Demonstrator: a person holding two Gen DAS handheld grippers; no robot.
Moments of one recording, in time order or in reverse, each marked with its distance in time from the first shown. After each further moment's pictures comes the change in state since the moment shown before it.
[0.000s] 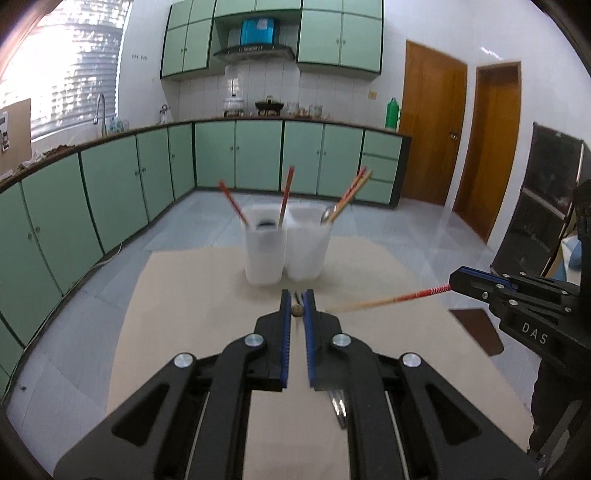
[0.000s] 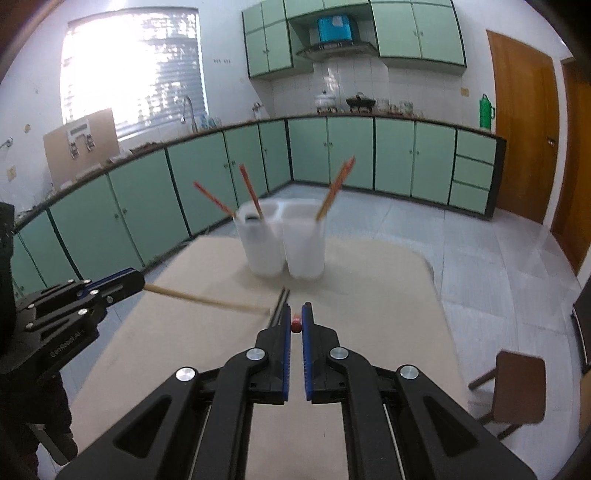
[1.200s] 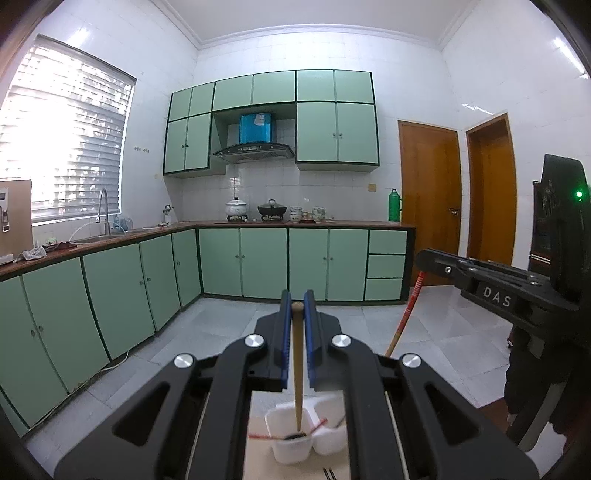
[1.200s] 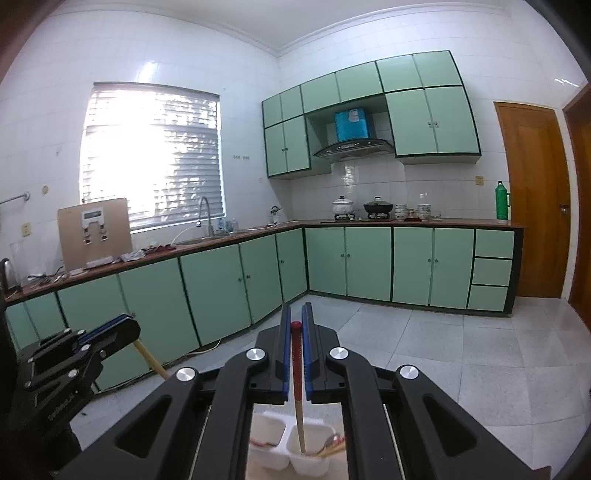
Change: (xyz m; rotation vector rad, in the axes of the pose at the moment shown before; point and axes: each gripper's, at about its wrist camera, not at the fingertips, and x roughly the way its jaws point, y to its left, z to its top) left arm 0.026 0.002 0.186 0.067 -0.377 0.035; right arm 0.036 -0.006 0.213 -0.009 -0.377 0.056
